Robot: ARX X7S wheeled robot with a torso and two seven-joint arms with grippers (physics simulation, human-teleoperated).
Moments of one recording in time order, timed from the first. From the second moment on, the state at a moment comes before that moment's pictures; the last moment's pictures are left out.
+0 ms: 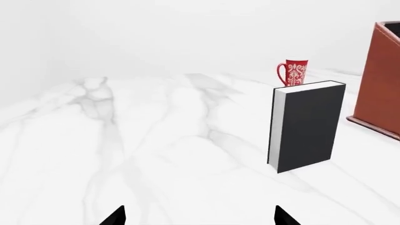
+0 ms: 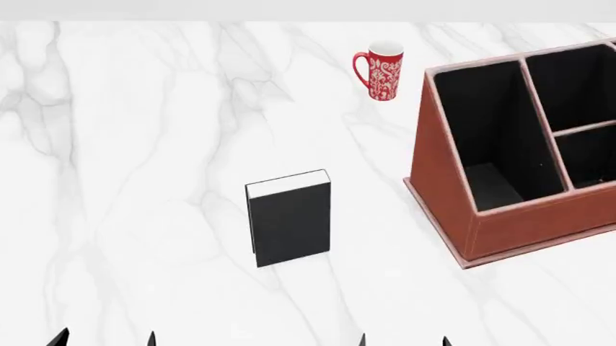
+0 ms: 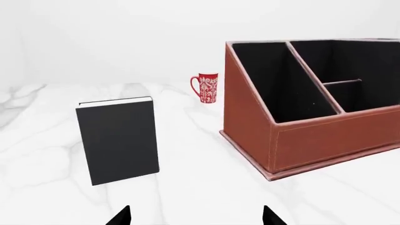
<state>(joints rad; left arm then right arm) 0.00 -0.06 0.09 0.00 -0.02 -0.04 -0.10 -0.01 0.07 -0.08 0.00 0.08 -0.01 0.08</state>
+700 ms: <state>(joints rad) 0.04 -0.17 0.08 0.66 0.05 -0.46 -0.22 -0.05 0.14 -0.02 -0.62 0.25 0.22 0.20</state>
